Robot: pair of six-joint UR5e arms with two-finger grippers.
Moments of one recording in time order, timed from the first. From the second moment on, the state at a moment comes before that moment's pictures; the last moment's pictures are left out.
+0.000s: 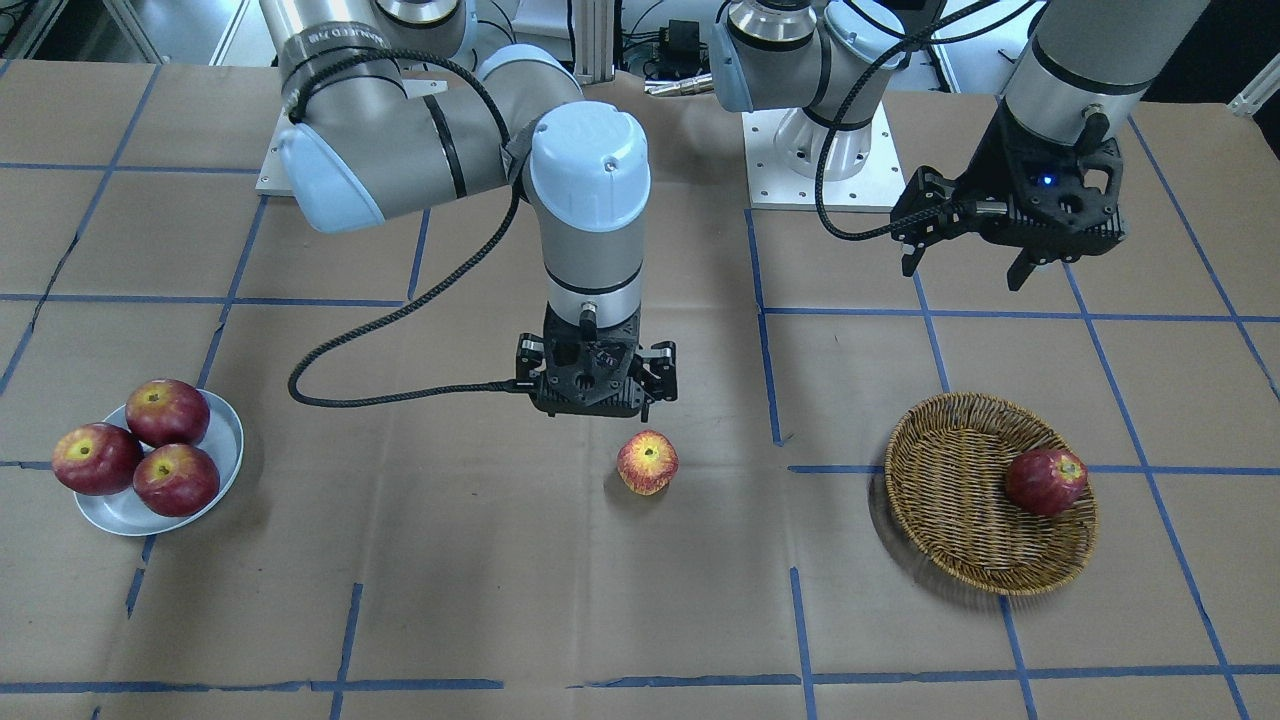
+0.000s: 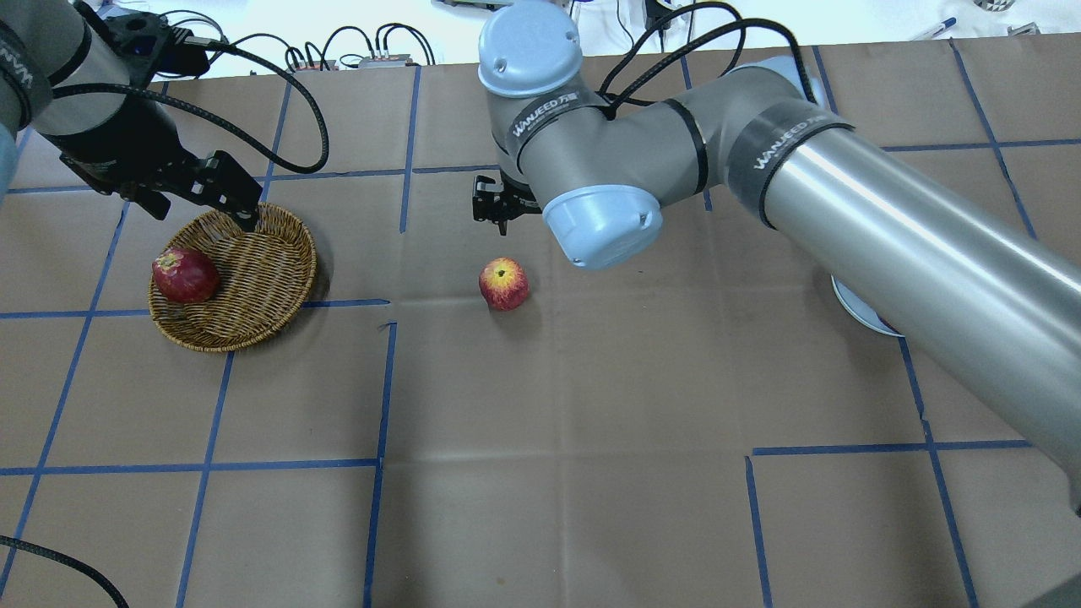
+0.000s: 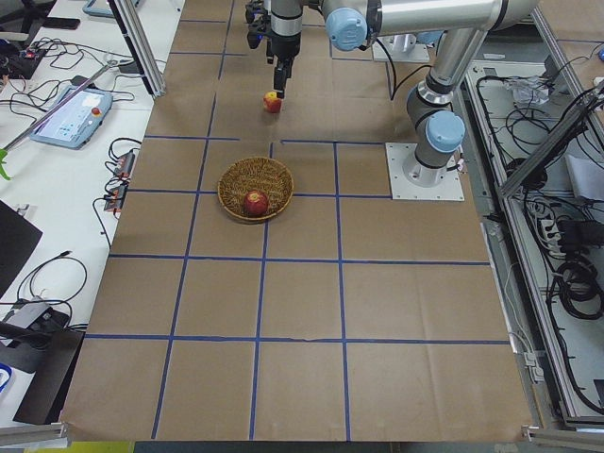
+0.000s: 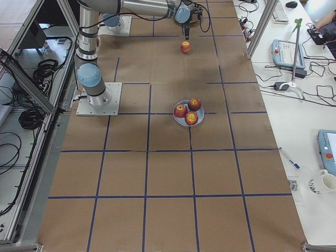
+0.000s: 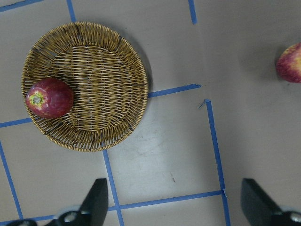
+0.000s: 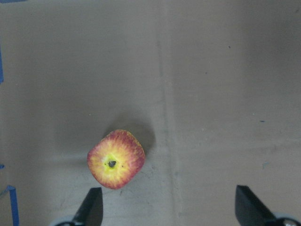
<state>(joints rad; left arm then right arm) -1.40 -1.51 -1.66 -1.48 1.60 0.35 2.00 -1.14 1.52 -2.08 -1.60 0.52</state>
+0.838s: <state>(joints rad) -1.40 -1.51 -1.65 -1.48 1.59 0.29 2.07 -0.93 1.53 -2.28 -1.62 0.56</state>
